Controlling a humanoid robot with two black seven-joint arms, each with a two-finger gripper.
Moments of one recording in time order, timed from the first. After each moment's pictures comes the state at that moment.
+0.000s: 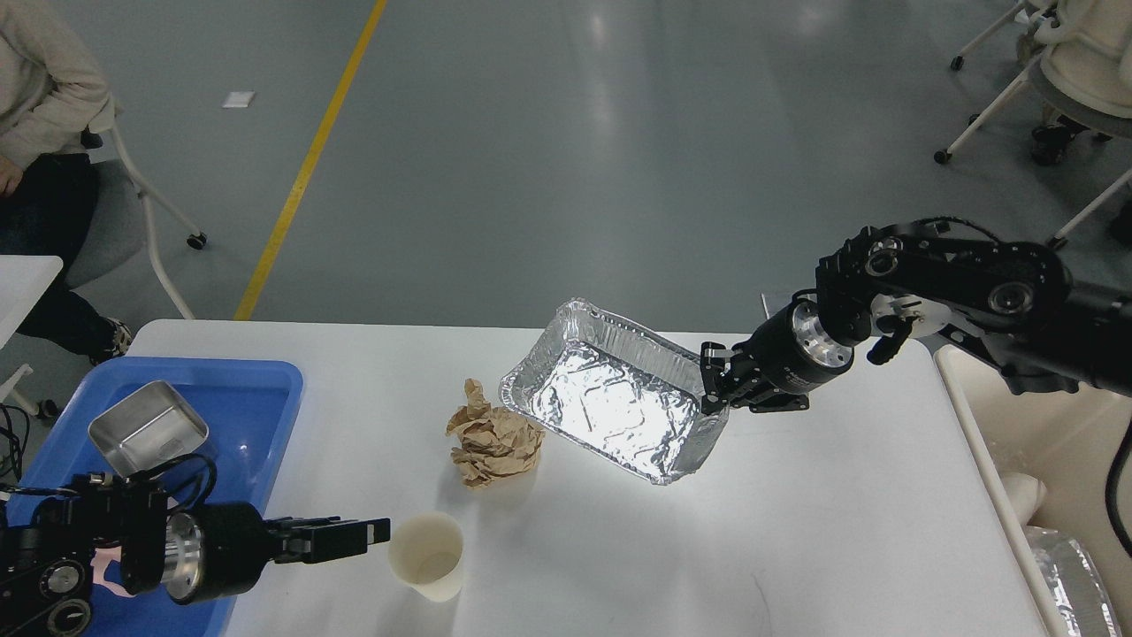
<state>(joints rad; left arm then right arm) -0.18 0.79 -0.77 -1.66 1.52 -0.49 -0.03 1.29 -0.43 -0.14 1.10 -0.30 0.66 -0.45</state>
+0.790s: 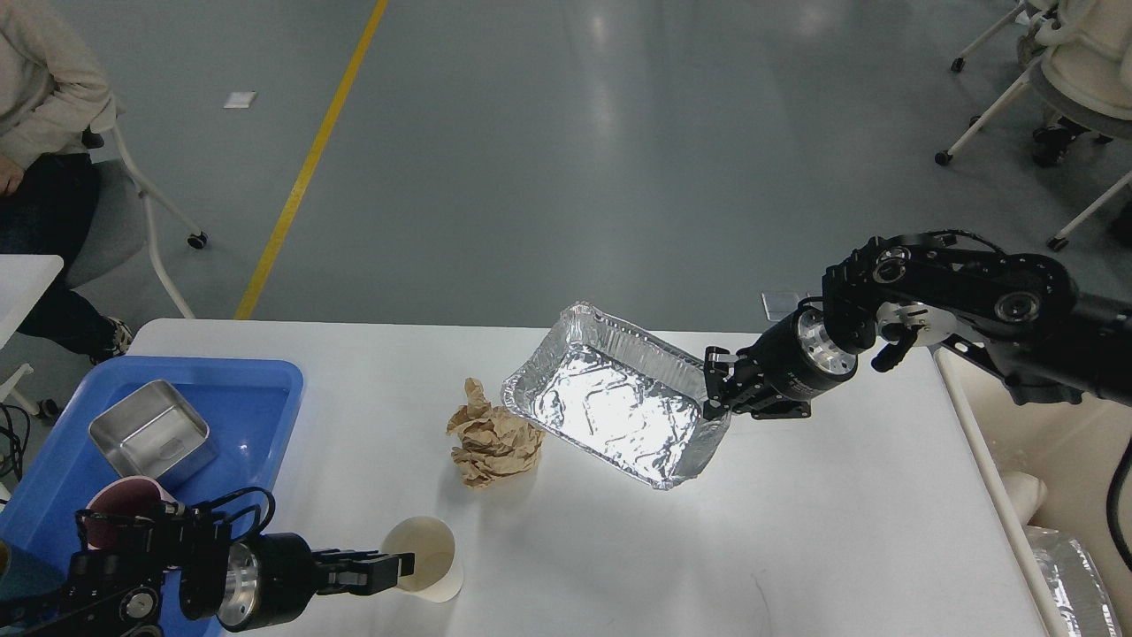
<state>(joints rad) -0.19 0.64 -0.68 -1.57 1.63 -0.49 0.03 1.25 -0.44 -0.10 1.10 -0.30 0.66 -0.45</state>
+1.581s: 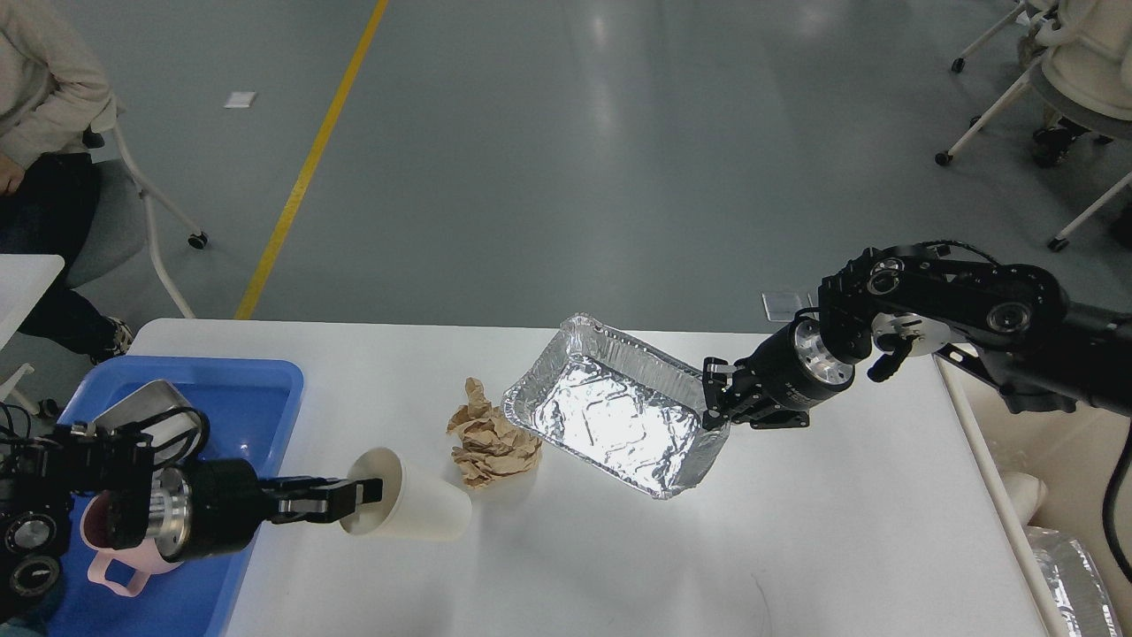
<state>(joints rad) -0.24 0.85 -0.89 -1.76 1.47 -0.60 -0.04 1.23 -0.44 -0.10 1.09 -0.31 0.66 -0.45</state>
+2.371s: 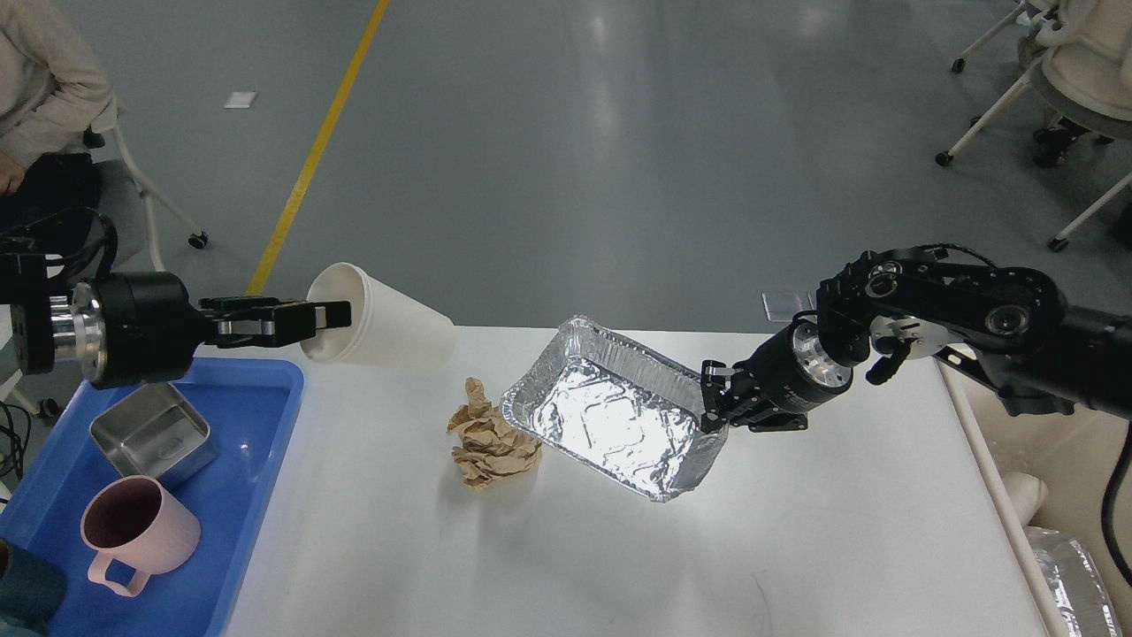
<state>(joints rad) -0.53 0.80 -1.06 -1.72 1.39 -0.80 0.01 1.23 -0.43 -0.10 1.10 -0.31 0.65 -0.45</state>
